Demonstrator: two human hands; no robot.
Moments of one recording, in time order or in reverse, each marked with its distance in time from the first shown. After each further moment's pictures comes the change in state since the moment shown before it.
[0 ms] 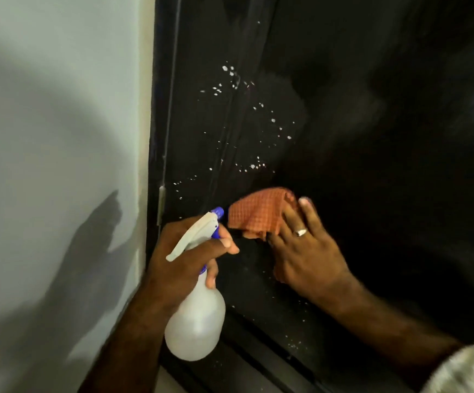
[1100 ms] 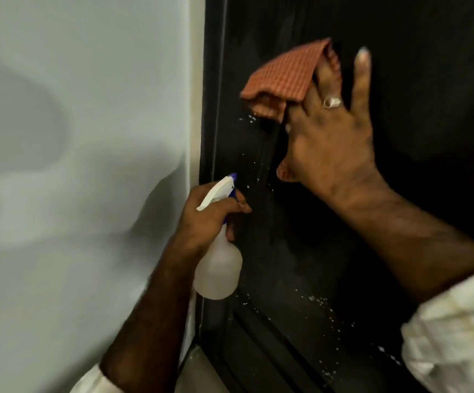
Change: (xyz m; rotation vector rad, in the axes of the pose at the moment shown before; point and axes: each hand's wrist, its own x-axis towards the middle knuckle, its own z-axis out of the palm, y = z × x) left_hand 0.060 0.037 -0.012 0.059 0.272 -0.051; right_hand 0.145 0.101 -0.099 -0.042 0.260 0.300
